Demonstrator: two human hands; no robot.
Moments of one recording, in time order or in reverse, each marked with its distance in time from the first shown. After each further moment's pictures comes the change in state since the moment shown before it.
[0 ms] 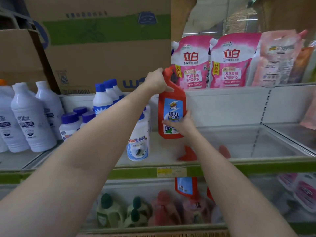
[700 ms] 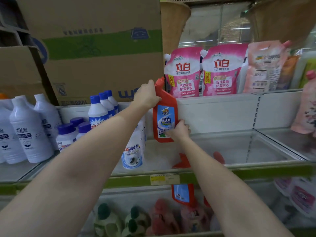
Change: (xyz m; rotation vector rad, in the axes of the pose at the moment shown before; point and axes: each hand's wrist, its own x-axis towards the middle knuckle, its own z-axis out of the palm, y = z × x) left_hand -0.010 -0.006 0.009 0.169 0.158 0.014; right_hand 0.006 -0.002 0.002 -0.273 0.114 0.105
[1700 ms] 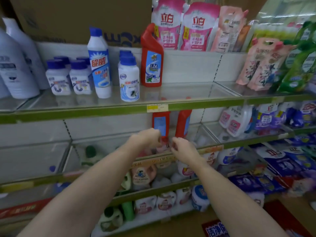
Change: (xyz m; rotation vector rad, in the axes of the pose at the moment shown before) left_hand -0.317 -0.064 0.104 0.092 -0.831 0.348; right_hand -0.303 0.164 -0.013 -0.671 -0.194 -0.264
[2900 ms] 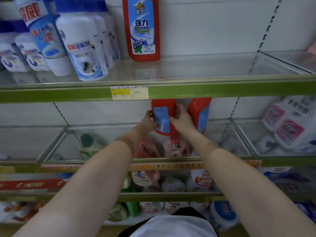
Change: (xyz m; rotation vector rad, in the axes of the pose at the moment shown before) left_hand 0.235 -0.056 0.104 -1.006 0.463 -0.548; right_hand 0.211 0.117 0.083 0.874 0.040 0.035
